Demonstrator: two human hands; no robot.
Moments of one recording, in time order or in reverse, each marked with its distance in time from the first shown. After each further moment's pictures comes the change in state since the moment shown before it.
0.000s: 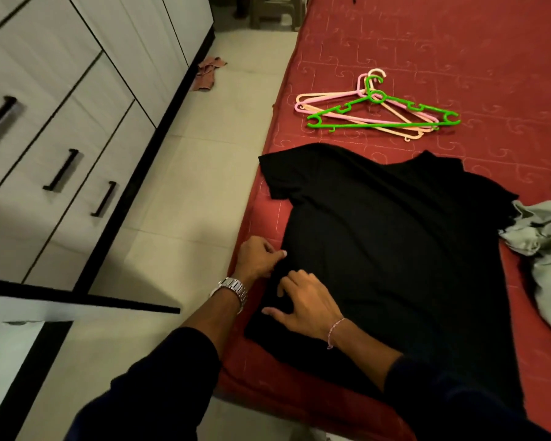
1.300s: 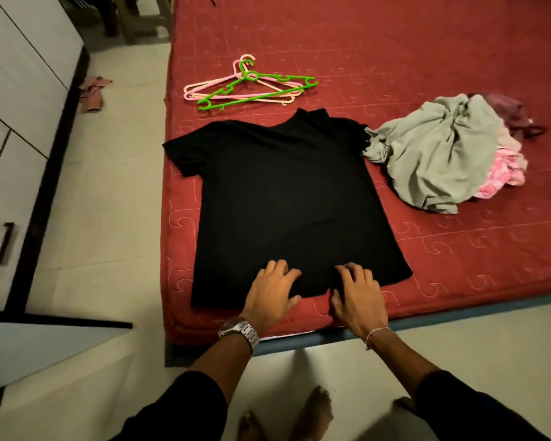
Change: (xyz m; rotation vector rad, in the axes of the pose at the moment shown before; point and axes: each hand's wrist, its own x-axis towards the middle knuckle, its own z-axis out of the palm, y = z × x) left_hand -0.194 -0.023 0.130 0.814 -0.230 0.888; right_hand -0.267 0.024 -0.006 -0.311 0.198 0.803
